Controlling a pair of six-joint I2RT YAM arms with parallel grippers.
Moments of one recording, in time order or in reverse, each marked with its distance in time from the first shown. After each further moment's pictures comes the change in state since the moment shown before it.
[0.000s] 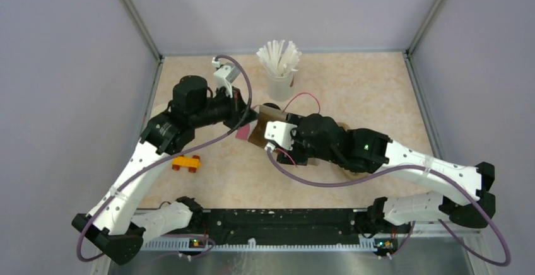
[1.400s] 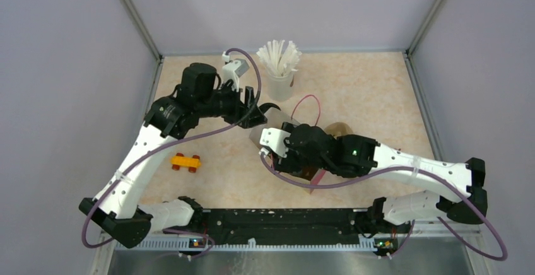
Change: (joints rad) left arm 0.000 0.124 0.154 -0.210 0.026 0.031; right arm 0.056 0.034 -0.065 0.025 0.011 0.136
